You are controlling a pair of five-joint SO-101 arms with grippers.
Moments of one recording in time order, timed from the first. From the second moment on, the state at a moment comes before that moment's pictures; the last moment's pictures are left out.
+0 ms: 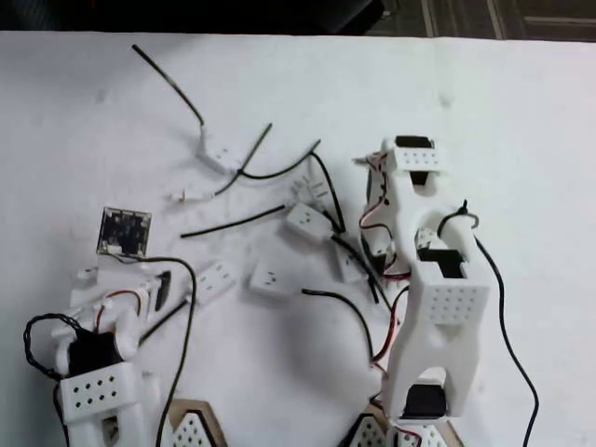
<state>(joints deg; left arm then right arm) -22.8 -77.7 87.8 48.5 -24.4 -2.7 34.5 -10.1 97.5 17.8</state>
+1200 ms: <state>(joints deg) -22.8 -77.7 88.2 47.3 -24.4 -10.2 -2.2 7.2 97.5 19.6</state>
